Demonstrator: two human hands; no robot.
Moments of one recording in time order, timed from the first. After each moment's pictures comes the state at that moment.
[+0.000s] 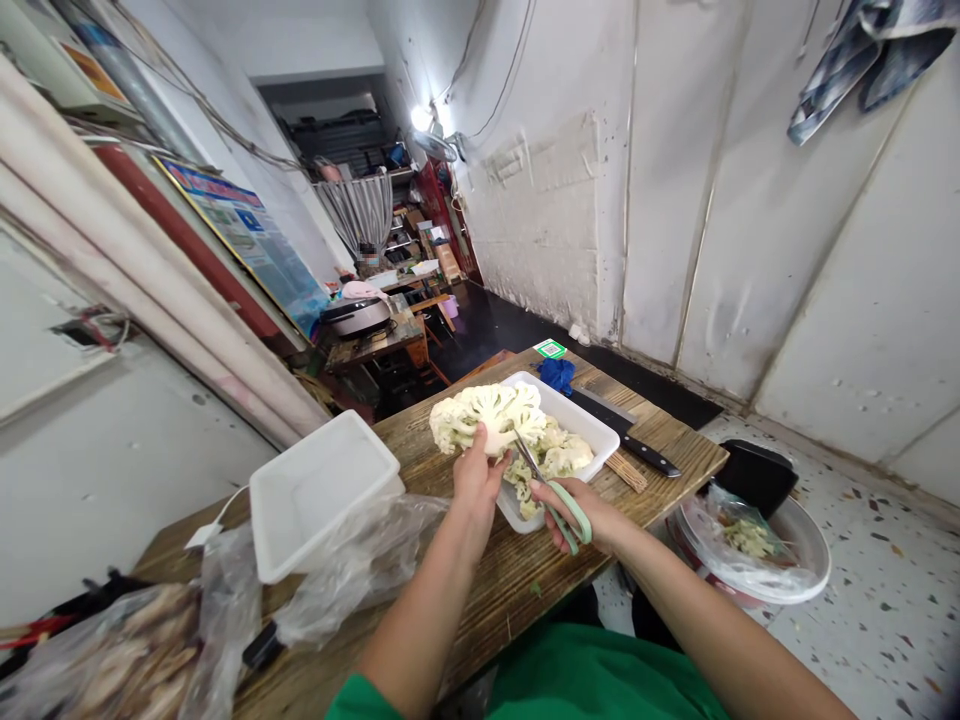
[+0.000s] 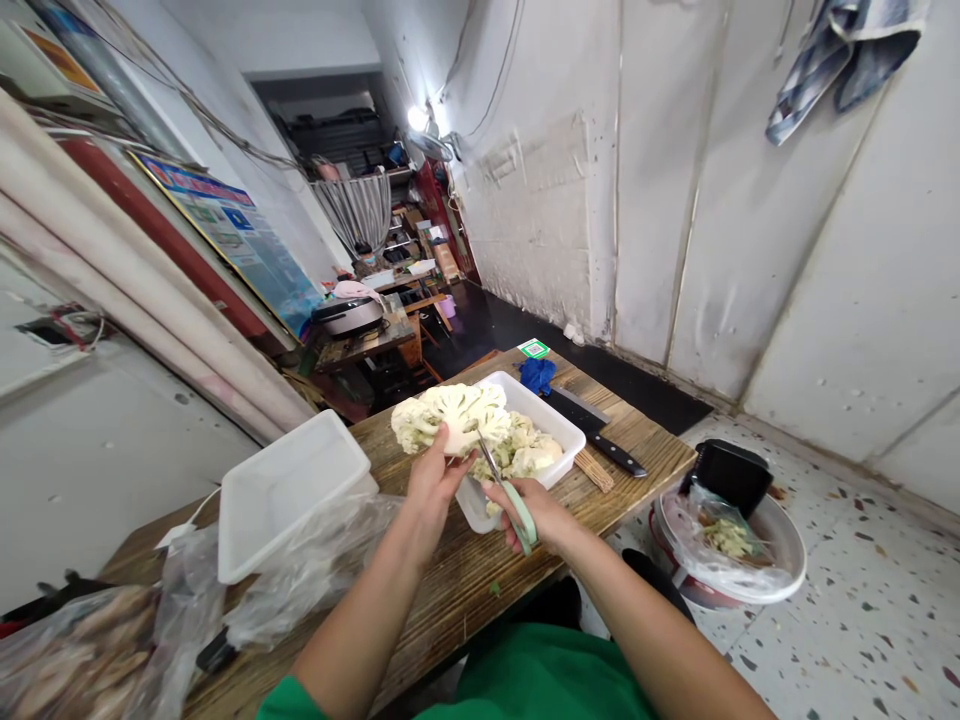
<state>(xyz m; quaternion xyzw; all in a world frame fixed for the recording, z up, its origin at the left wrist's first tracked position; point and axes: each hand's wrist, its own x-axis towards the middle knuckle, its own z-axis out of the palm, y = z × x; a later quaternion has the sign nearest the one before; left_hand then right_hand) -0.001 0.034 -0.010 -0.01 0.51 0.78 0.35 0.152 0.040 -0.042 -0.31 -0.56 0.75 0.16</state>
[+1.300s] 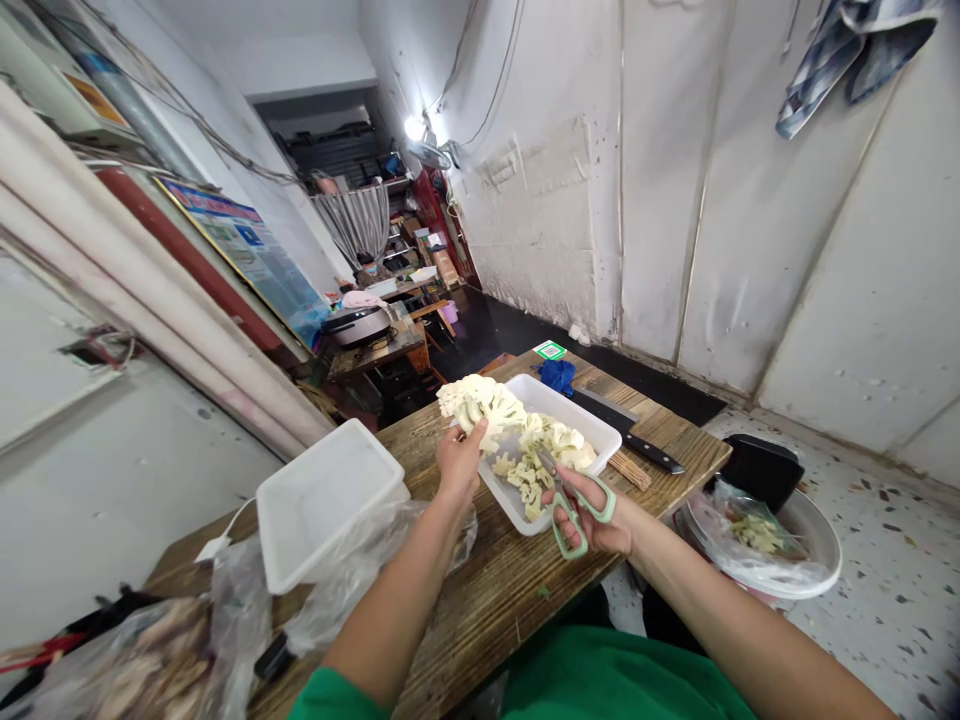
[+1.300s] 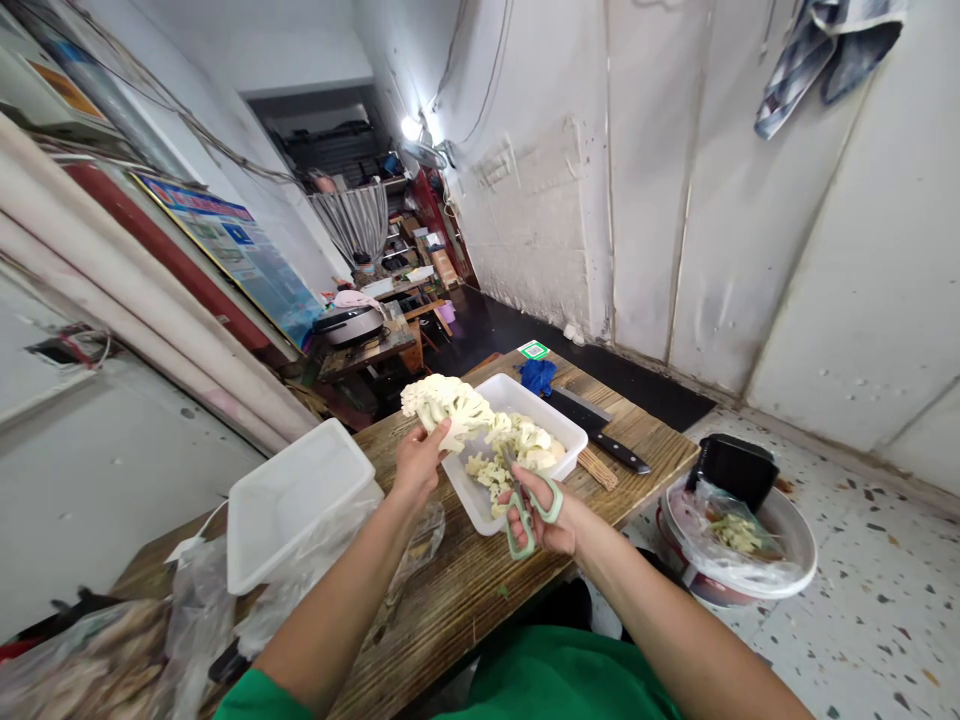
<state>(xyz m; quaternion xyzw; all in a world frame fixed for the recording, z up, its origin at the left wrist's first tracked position) -0.047 0.039 -0.018 0.24 0.66 0.68 0.20 0.165 0.043 -0.027 -0.31 -0.32 0.89 0.10</state>
